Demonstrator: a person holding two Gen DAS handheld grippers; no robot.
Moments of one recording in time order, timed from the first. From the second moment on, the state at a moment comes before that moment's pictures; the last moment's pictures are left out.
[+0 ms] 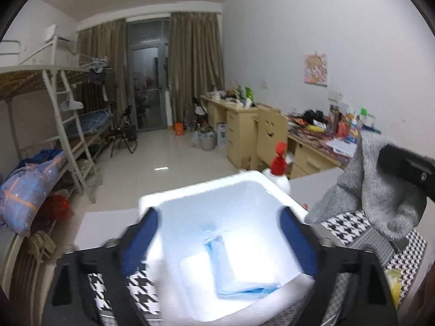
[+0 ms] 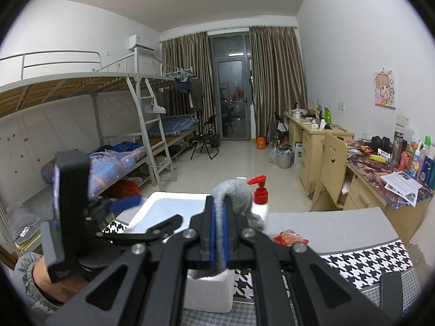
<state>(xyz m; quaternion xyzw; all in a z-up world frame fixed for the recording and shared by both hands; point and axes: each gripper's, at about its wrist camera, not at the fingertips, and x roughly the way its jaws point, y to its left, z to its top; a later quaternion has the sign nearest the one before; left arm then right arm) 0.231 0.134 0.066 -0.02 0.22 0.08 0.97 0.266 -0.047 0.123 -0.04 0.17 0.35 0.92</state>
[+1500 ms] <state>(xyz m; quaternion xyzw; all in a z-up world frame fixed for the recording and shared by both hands) 0.161 0.196 0.075 -0.05 0.17 0.18 0.97 0.290 0.012 0.115 -0.08 0.20 0.37 0.90</state>
